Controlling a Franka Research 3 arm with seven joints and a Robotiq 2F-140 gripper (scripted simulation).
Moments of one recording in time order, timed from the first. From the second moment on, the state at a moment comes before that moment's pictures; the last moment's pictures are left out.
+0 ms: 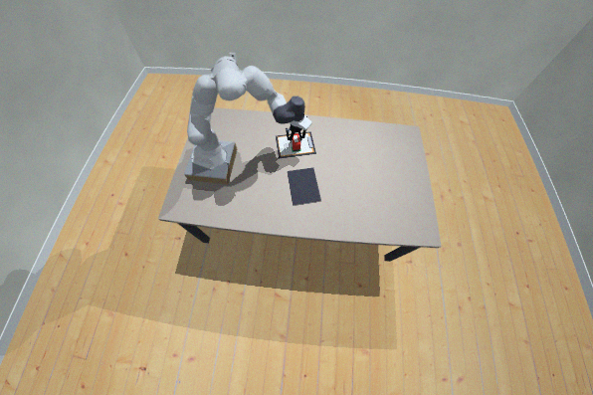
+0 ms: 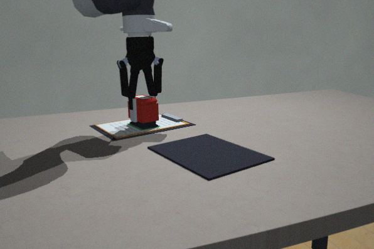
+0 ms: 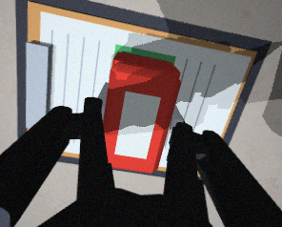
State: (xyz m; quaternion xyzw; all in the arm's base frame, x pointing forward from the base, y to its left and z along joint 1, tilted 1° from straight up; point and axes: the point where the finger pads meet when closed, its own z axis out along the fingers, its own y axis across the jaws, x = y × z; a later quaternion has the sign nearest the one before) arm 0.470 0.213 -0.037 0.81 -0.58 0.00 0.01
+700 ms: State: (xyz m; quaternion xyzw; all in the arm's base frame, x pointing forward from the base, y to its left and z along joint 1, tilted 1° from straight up) arm 0.470 0.213 -0.042 0.81 -0.58 0.00 0.01
